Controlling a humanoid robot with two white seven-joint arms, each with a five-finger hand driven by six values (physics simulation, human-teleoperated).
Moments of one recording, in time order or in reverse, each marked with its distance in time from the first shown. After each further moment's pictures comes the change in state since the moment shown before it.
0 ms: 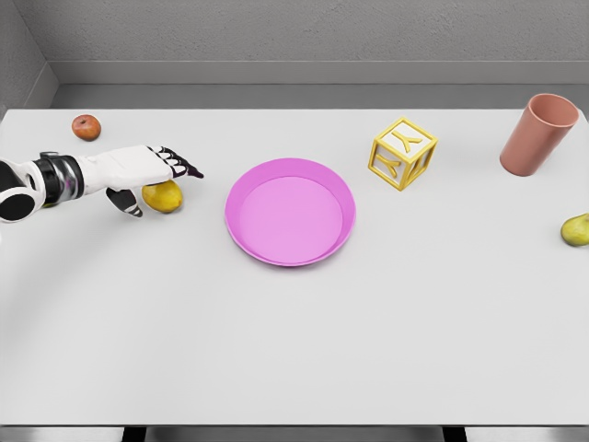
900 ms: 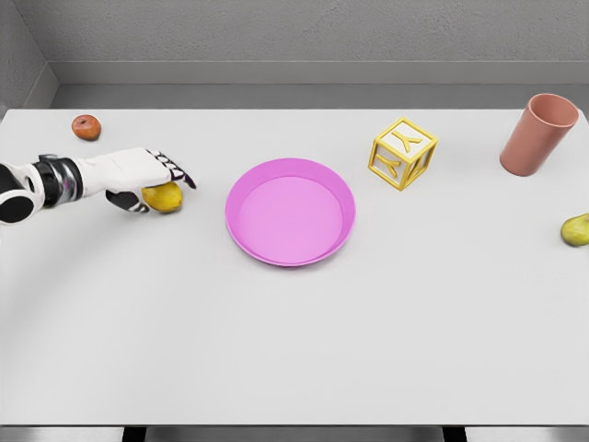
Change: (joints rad) left arm 0.009 0.004 0.001 0.002 0.005 0.001 0.000; right arm 0.000 0.000 0.000 0.000 0.000 0.000 0.000
